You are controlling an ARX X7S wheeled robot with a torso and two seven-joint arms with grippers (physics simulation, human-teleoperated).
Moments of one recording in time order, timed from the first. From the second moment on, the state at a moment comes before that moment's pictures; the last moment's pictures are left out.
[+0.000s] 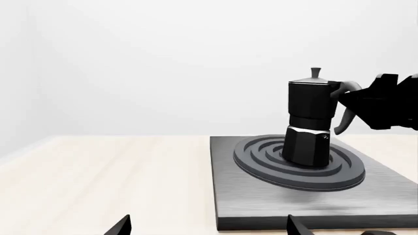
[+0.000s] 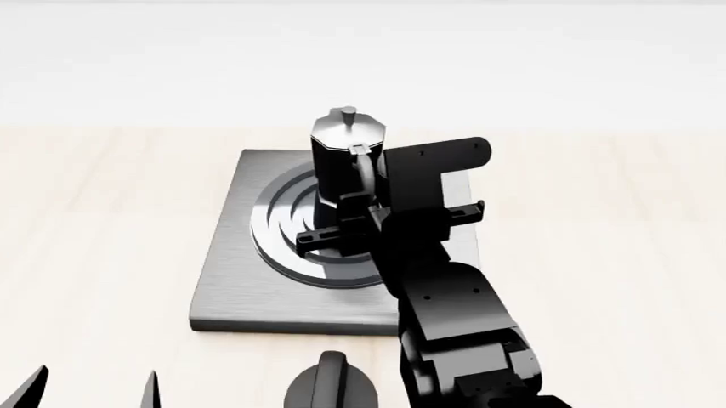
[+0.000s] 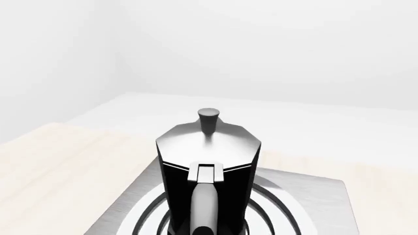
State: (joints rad) left arm 0.04 -0.31 0.27 0.20 -0.26 0.04 -0.29; right arm 1.20 0.00 -1.49 1.31 1.44 -0.26 -0.07
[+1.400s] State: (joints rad) left arm 0.05 -0.33 0.30 0.21 -0.25 0.05 -0.30; right arm 1.08 0.12 -1.44 1.09 1.28 -0.46 0.02
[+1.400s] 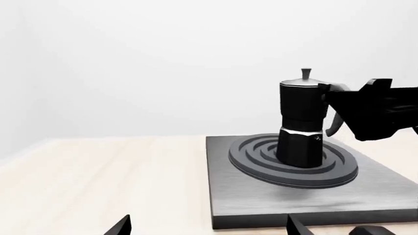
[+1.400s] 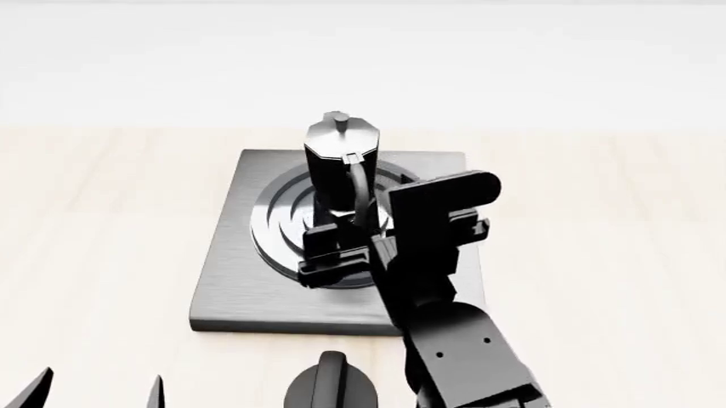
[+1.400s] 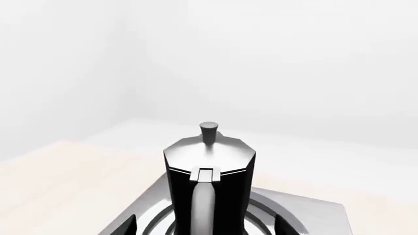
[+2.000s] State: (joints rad) left arm 0.06 -0.33 0.31 0.22 -0.25 0.06 -0.31; right arm 1.01 0.54 -1.53 0.28 1.03 -0.55 0.50
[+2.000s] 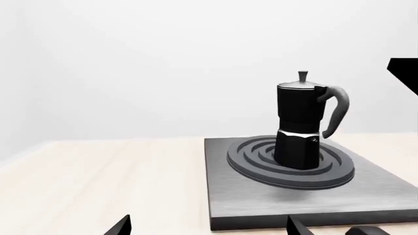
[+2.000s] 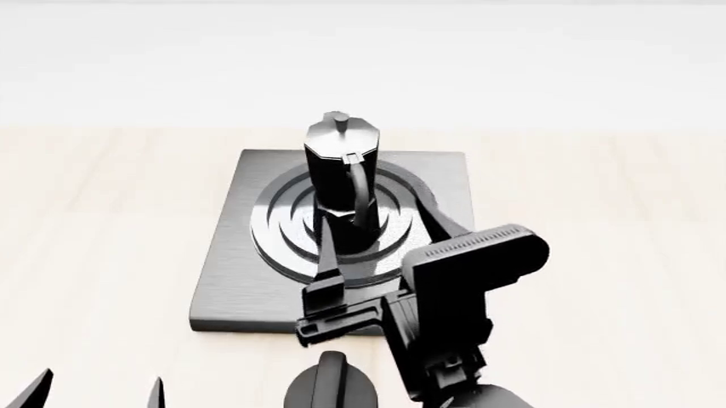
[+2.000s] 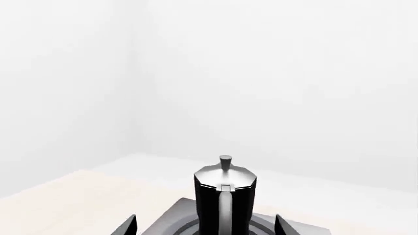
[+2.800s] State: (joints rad) left arm 0.05 -0.34 0.33 0.22 -0.25 0.06 -0.32; right arm 0.86 0.78 -1.53 -0.15 0.66 -0.66 0.84
